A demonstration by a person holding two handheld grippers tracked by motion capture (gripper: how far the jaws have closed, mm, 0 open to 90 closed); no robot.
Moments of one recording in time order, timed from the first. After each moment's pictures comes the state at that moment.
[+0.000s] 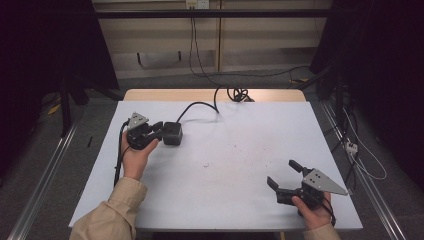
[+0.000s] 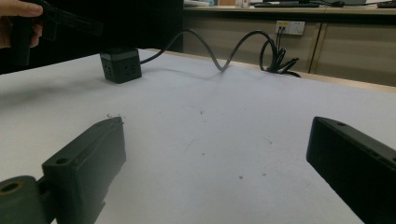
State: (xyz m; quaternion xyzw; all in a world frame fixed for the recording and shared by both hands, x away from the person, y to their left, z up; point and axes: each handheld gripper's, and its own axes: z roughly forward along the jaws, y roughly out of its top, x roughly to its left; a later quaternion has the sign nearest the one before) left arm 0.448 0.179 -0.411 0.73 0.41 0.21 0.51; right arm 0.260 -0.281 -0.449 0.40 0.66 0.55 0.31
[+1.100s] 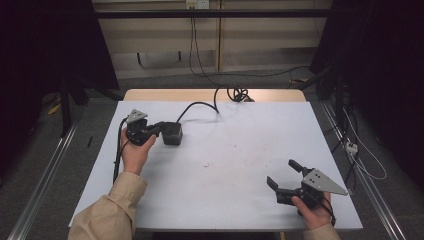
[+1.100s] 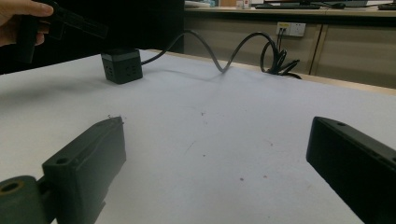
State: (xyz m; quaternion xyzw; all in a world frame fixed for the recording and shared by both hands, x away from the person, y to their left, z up) left arm 0.462 0.184 -0.408 0.74 0.43 0.18 0.49; right arm 0.260 -0.281 -0.448 0.40 0.66 0.55 0.31
